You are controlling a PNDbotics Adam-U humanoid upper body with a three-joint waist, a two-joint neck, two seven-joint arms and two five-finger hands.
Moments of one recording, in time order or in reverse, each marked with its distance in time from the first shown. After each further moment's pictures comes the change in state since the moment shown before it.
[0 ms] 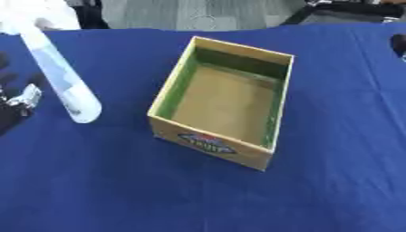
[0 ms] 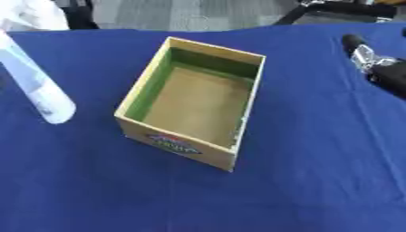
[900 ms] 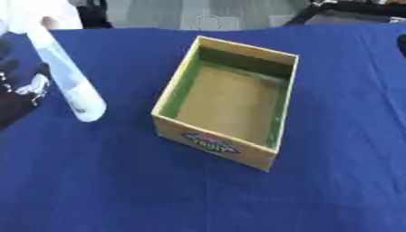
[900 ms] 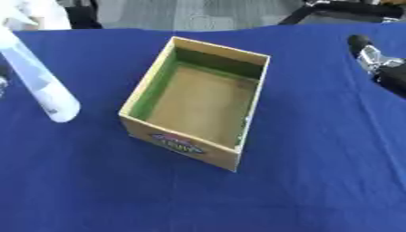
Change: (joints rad) left arm 0.012 -0.023 0.032 -0.014 -0.046 -0.055 0.029; right arm -0.001 0.004 0.000 0.000 0.000 0.002 -0.002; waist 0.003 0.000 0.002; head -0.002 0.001
